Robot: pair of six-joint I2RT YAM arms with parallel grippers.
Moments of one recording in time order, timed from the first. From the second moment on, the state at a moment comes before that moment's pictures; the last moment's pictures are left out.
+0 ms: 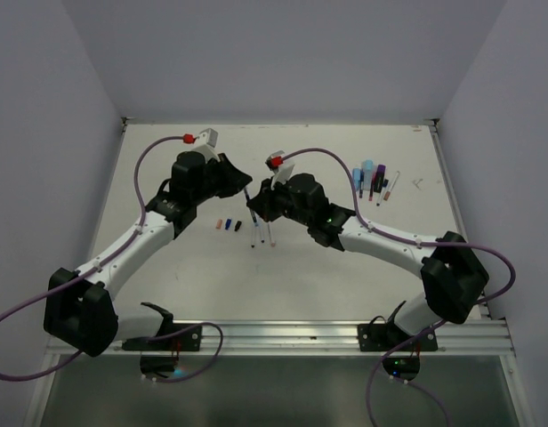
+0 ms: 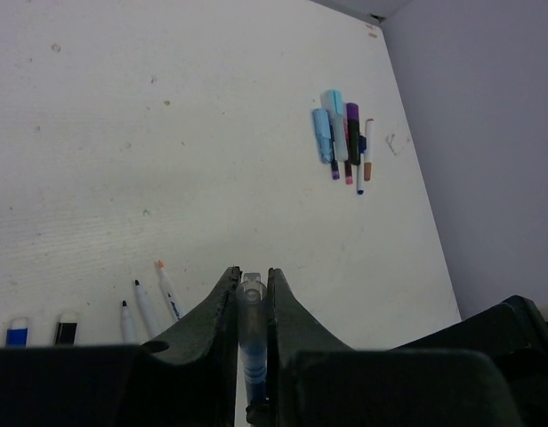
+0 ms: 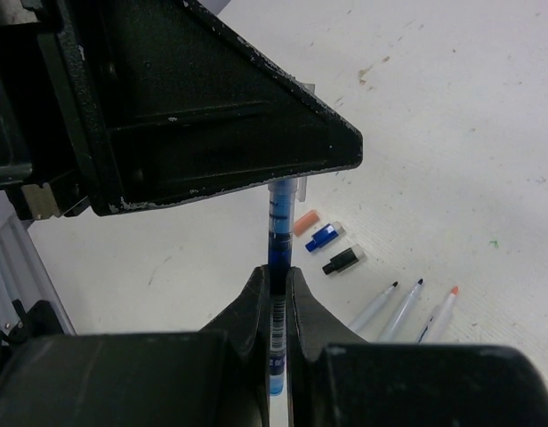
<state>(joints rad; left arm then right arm) -0.42 1.28 0.94 -0.02 0.18 -0.66 0.85 1.53 1.03 0.21 -0.06 0.38</state>
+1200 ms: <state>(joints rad) -0.40 1.20 0.99 0.11 0.08 -0.64 0.86 1.49 0.80 0.39 -0.16 0.34</state>
